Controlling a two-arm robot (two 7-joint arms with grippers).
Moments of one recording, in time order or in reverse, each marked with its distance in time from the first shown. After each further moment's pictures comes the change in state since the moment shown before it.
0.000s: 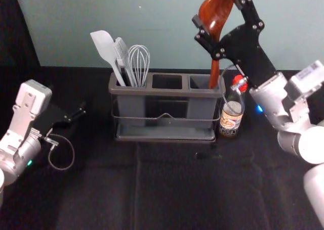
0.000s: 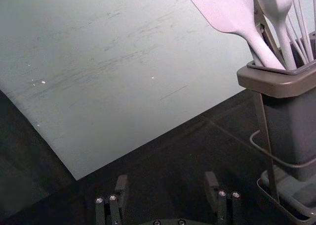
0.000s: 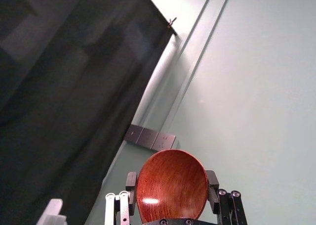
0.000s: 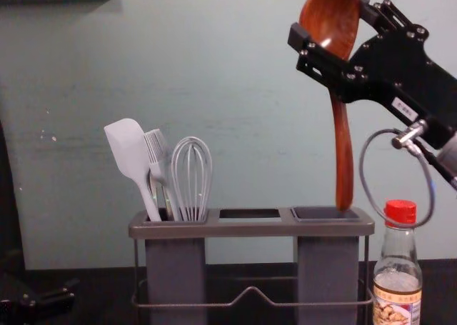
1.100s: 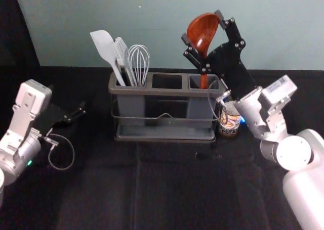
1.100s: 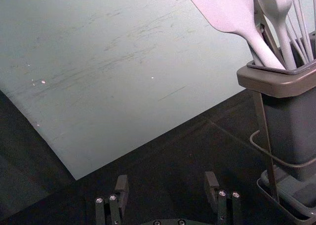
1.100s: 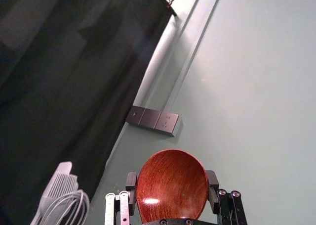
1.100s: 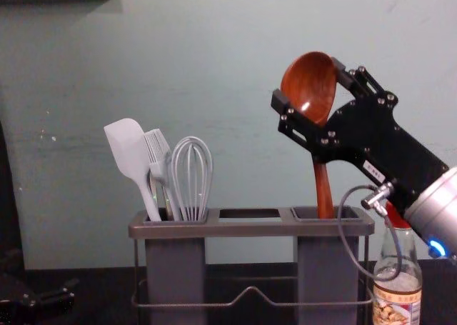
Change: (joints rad) left arm 0.000 0.000 0.000 0.000 0.000 0.000 0.000; right arm 0.068 -0.093 0.029 0.262 -0.072 -0.127 -0.002
